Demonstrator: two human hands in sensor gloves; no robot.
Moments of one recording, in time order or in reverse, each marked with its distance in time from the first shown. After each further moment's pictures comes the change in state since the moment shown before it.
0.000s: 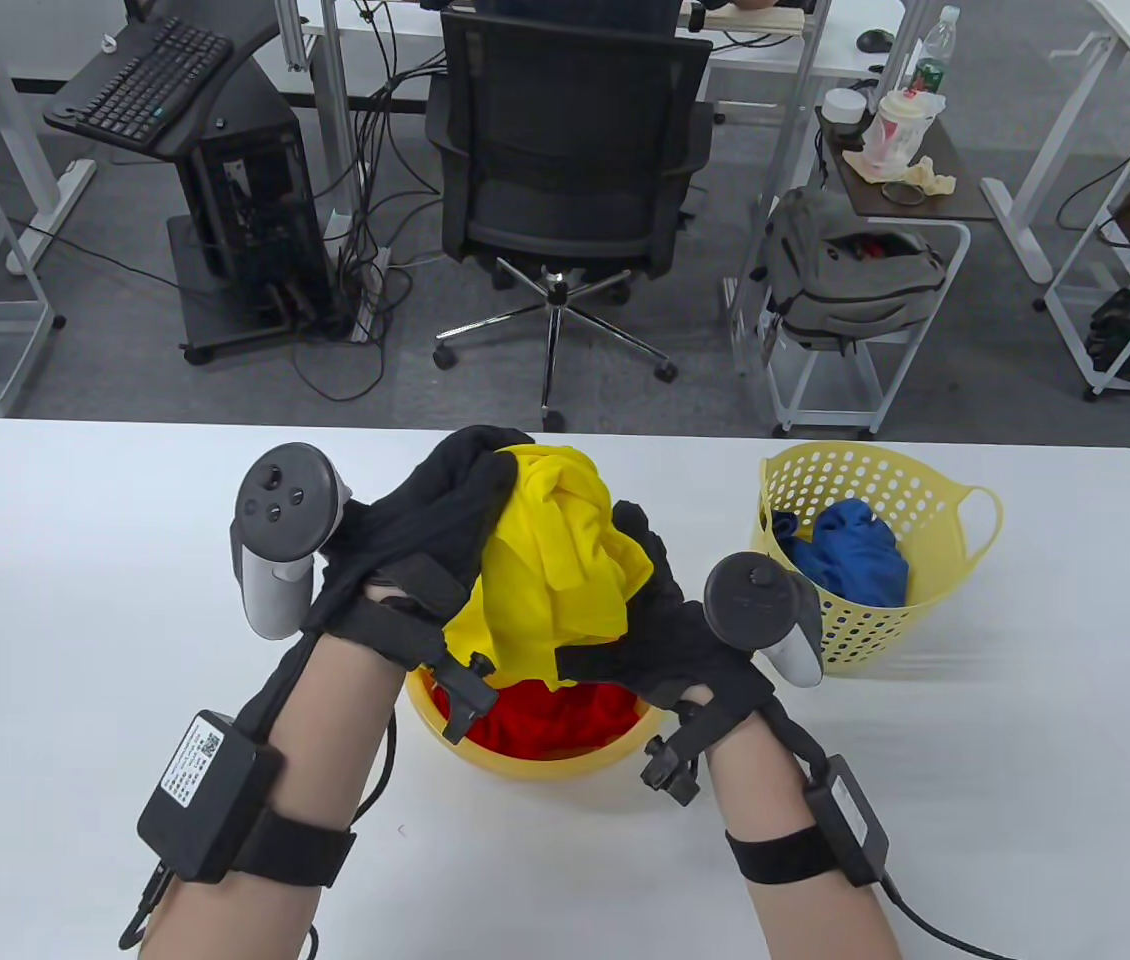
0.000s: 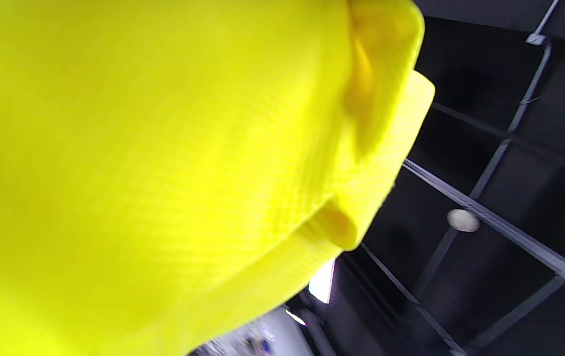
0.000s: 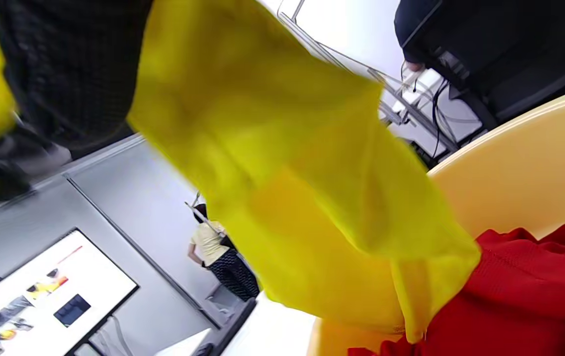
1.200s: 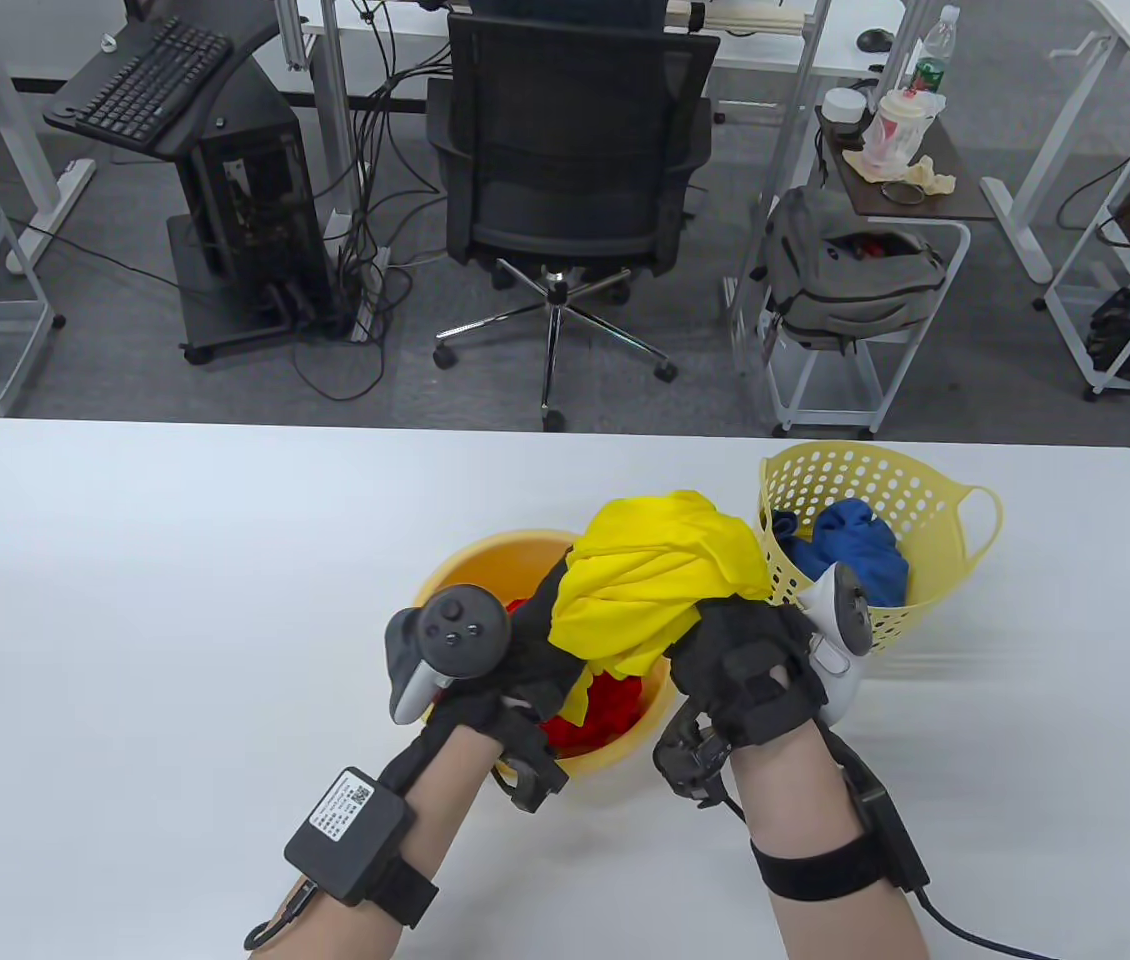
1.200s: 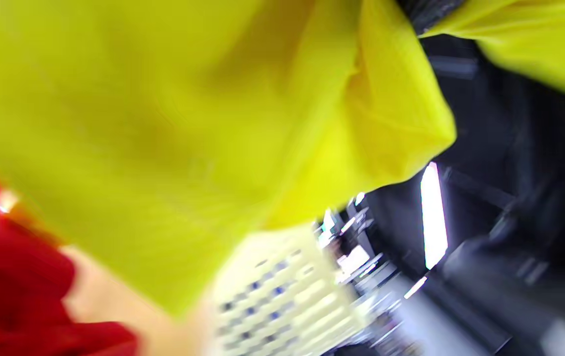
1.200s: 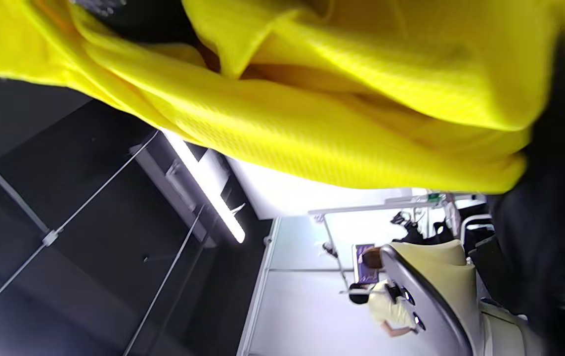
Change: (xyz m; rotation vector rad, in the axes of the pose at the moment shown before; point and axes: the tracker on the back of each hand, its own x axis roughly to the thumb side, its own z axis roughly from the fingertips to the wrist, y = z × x) left_hand -0.180 -0.058 0.025 0.050 0.174 -0.320; right_hand 0.000 -0.036 0.027 -0.151 -0.046 -0.947
